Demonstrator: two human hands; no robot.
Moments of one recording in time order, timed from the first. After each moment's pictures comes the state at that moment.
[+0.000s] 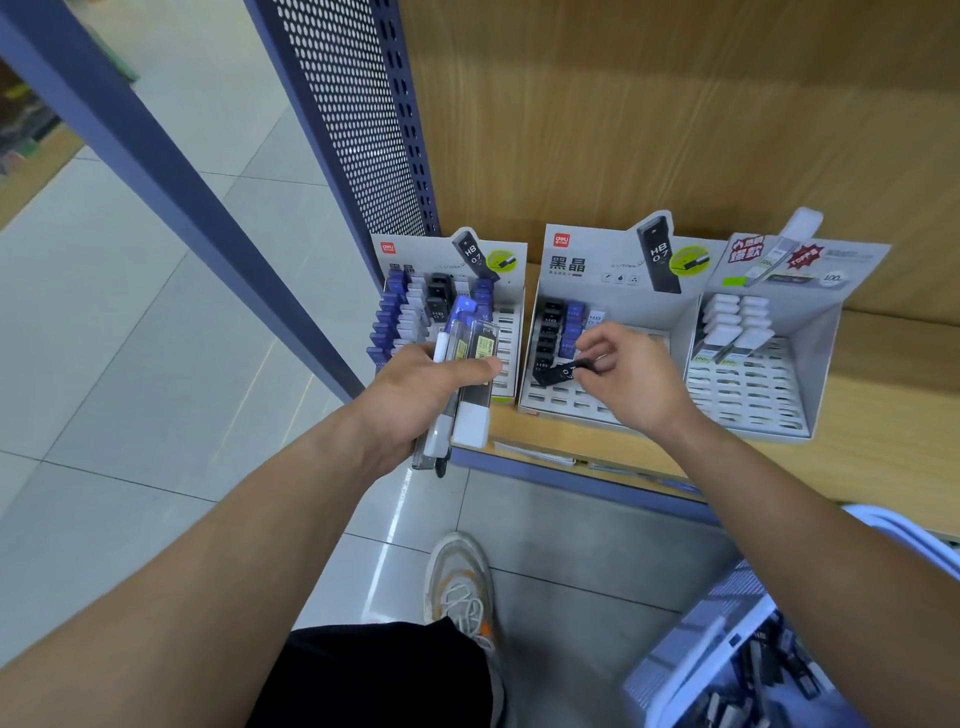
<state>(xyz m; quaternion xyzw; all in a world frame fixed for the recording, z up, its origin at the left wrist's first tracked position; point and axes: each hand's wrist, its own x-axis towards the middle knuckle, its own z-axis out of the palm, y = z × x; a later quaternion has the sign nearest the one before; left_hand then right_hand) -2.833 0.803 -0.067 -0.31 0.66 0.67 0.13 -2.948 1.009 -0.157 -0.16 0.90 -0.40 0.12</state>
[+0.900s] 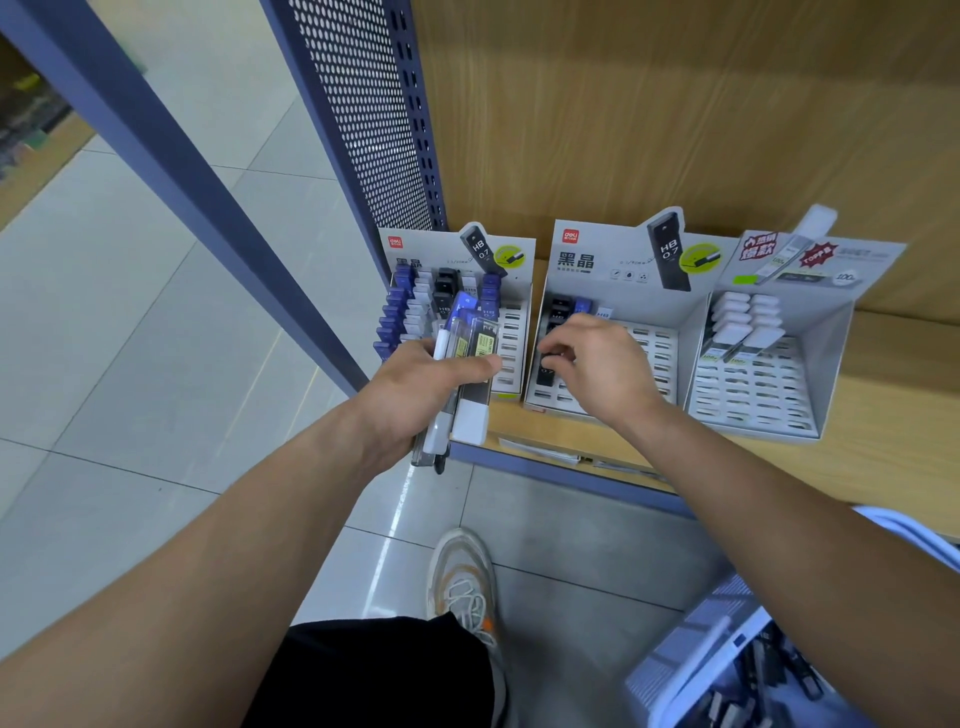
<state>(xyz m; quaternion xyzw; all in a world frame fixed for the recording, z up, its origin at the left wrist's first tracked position) -2.830 0.797 -0.071 -0.30 0.67 0.67 0.12 -2.950 0.973 -0.162 -0.30 0.92 -0.26 0.02</state>
